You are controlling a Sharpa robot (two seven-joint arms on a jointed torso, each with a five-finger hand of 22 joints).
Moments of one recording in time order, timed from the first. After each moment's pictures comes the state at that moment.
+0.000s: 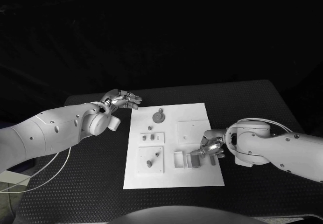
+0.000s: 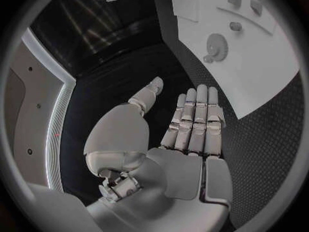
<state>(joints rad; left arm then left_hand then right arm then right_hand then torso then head) 1.17 -0.75 -0.12 1.12 -0.27 -0.19 0.25 1.02 -0.08 0.43 -0.28 0.06 0.82 0.18 0.25 0.52 1.07 0.15 0.06 0.22 0.90 0.12 0.49 0.53 0.02 0.89 0.02 0.06 0.87 1.20 -0.83 -0.18 1.63 -1.21 0.17 -0.49 0.76 -0.16 0.52 0.20 0.05 1.00 0.07 0.27 0.74 1.16 -0.04 0.99 1.13 1.29 -0.14 1.40 0.95 0.23 1.24 -0.07 0.82 1.31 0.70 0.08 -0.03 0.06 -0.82</state>
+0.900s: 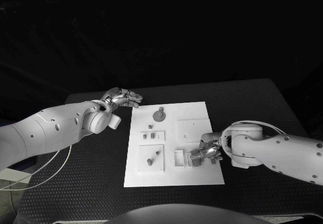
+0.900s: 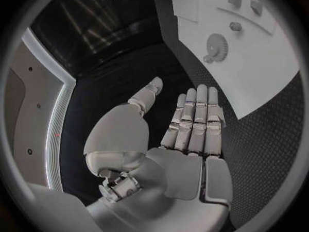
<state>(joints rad) 1.17 -0.75 -0.12 1.12 -0.27 -0.19 0.25 1.01 -0.08 0.43 -0.28 0.06 0.82 0.18 0.25 0.52 1.07 0.15 0.06 0.22 0.90 0.12 0.48 0.53 0.02 0.89 0.02 0.06 0.87 1.18 -0.78 -0.20 1.58 -1.24 0.19 -0.49 0.79 -0.16 0.51 0.20 0.05 1.01 0.07 0.27 0.74 1.16 -0.04 0.99 1.13 1.28 -0.14 1.40 0.95 0.23 1.24 -0.07 0.82 1.31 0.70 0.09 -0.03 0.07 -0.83</state>
